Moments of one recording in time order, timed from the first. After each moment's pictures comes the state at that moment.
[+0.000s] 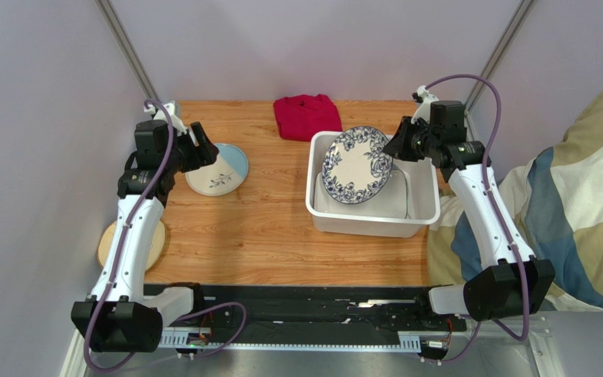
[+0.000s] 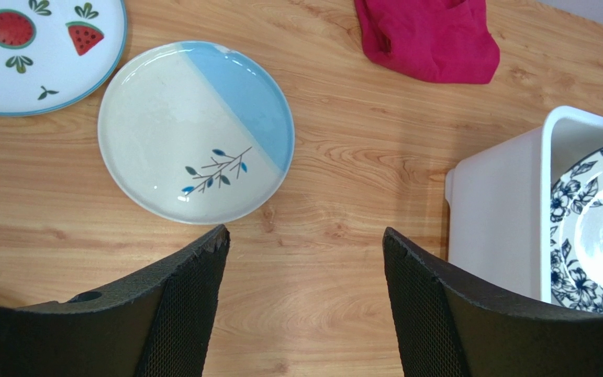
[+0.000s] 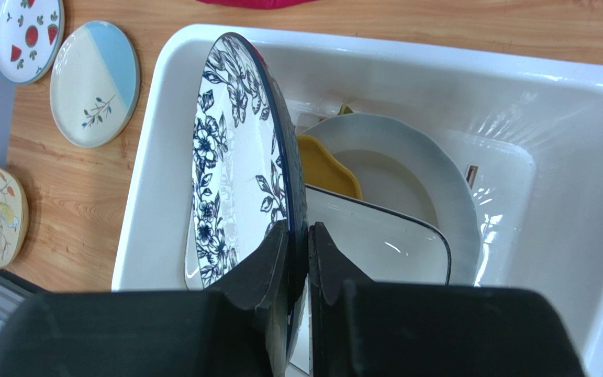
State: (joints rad) left arm -0.01 1.12 1.16 -0.56 0.16 -0.30; right arm 0.13 1.34 1.38 -0.67 -0.31 0.28
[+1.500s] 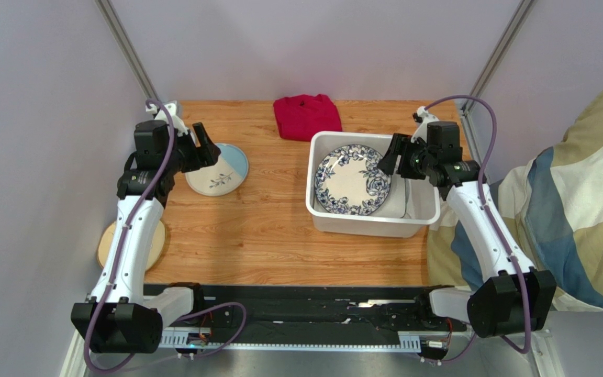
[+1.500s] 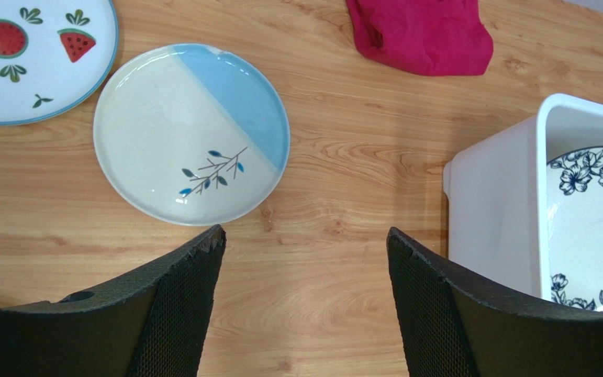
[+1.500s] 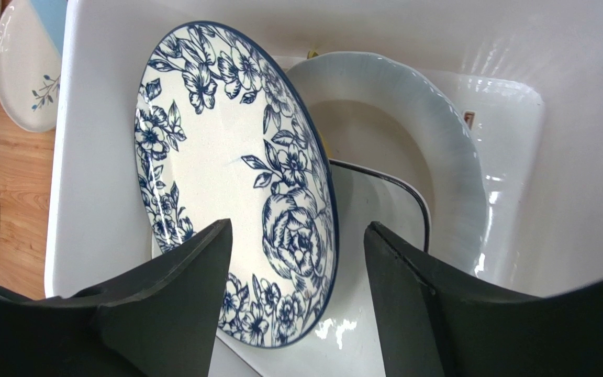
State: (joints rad) left arm -0.01 1.11 1.16 -0.56 0.19 -0.28; right arm 0.13 1.25 1.14 -0.57 -0.25 0.29
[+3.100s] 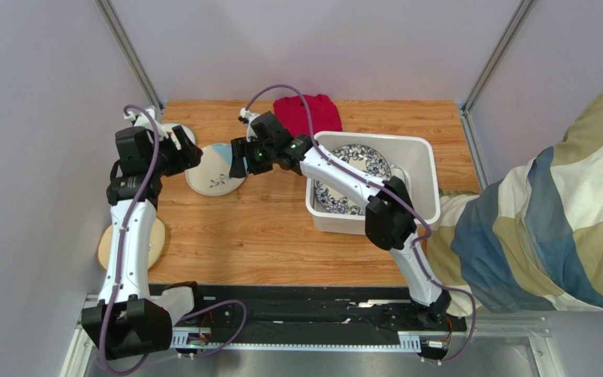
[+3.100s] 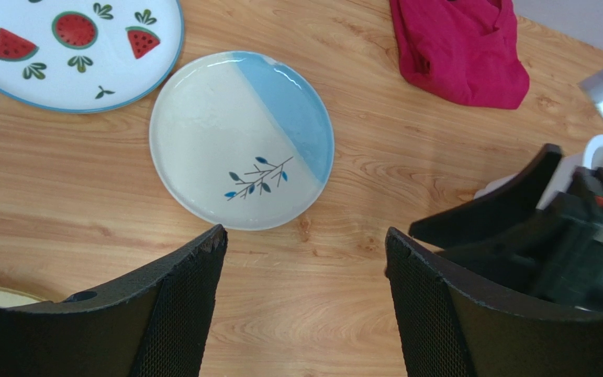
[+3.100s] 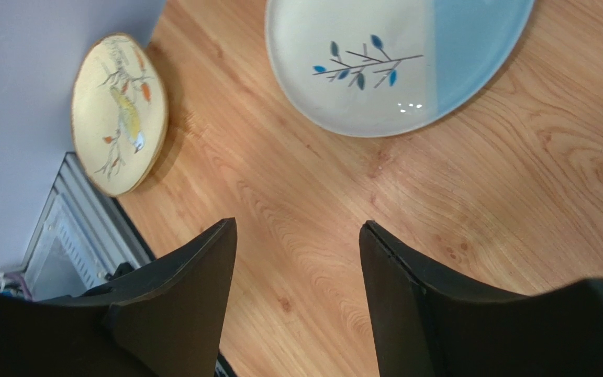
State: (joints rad) left arm 0.18 1.09 1.10 -0.51 0.26 -0.26; right arm 0.86 2.23 2.13 -0.51 -0.26 0.47
